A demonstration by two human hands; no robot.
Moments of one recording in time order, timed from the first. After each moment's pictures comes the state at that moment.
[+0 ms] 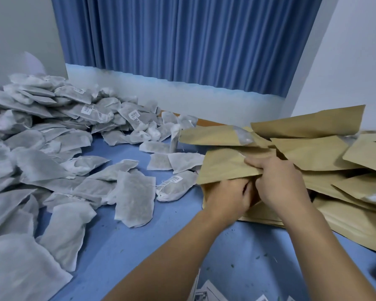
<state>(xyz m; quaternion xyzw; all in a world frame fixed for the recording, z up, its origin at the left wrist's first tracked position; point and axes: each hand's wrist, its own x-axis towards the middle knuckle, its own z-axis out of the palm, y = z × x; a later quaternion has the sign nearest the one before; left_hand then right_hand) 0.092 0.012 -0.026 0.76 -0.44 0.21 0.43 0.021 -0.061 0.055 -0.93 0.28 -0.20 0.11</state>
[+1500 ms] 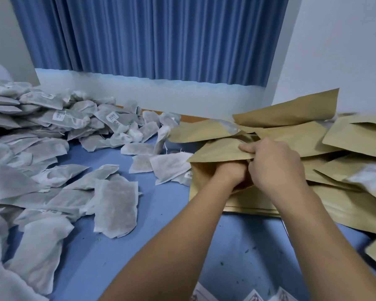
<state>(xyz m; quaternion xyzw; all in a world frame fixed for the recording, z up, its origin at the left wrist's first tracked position) 0.103 -0.036 0.018 0.77 -0.31 -0.25 0.49 0.018 -0.074 0.074 -0.91 0.36 -0.19 0.08</state>
